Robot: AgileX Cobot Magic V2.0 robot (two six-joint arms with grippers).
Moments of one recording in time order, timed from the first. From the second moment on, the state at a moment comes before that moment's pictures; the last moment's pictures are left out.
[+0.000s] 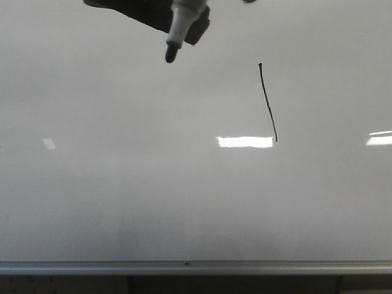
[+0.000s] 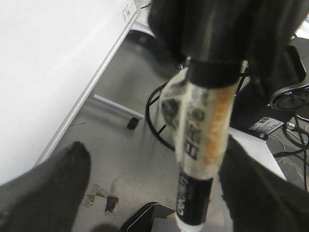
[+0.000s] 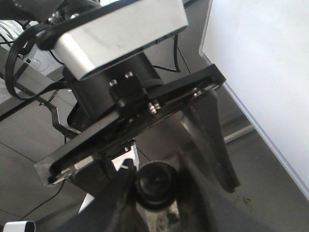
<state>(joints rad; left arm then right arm) -0.69 1.26 -0.99 -0.98 0.81 0.99 0.25 1.18 -1.08 1.16 1.22 -0.96</state>
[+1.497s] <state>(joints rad) -0.06 1.24 -0.80 -0.68 0.62 0.70 0.15 0.64 -0.69 0.99 0.69 -0.86</state>
